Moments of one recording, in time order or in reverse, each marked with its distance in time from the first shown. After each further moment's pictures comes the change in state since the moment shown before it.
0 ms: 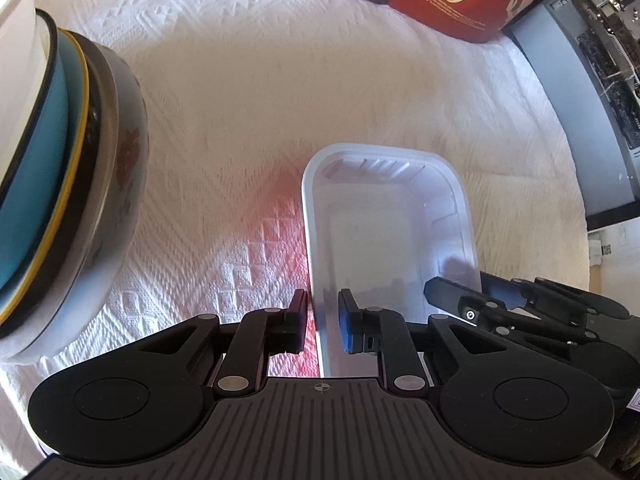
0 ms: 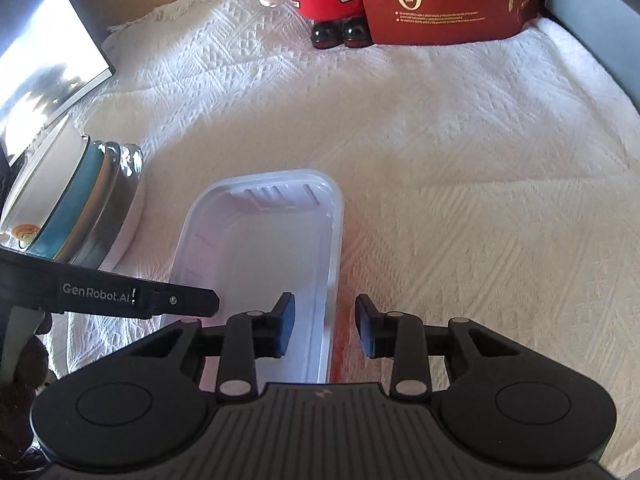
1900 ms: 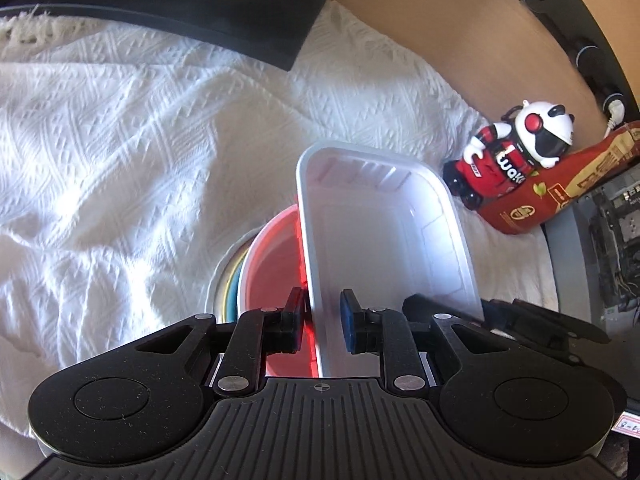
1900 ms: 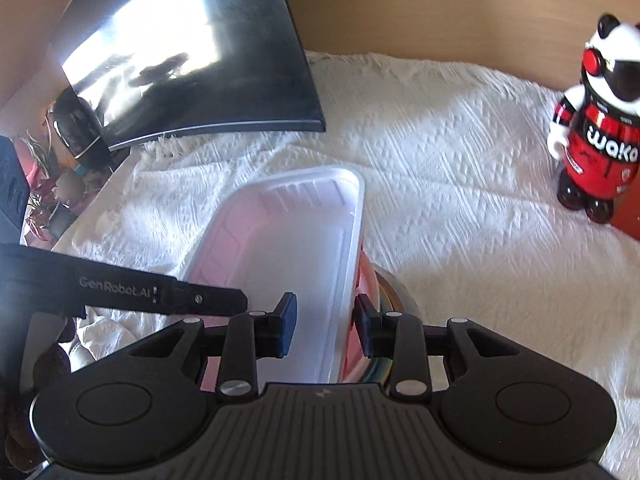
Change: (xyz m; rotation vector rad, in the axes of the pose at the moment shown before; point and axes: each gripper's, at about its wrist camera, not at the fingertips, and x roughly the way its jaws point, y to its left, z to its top) left arm -0.186 0.158 0.027 -0.235 -0.275 0.004; right arm -0.006 0.234 0.102 -0.255 -0.076 0.182
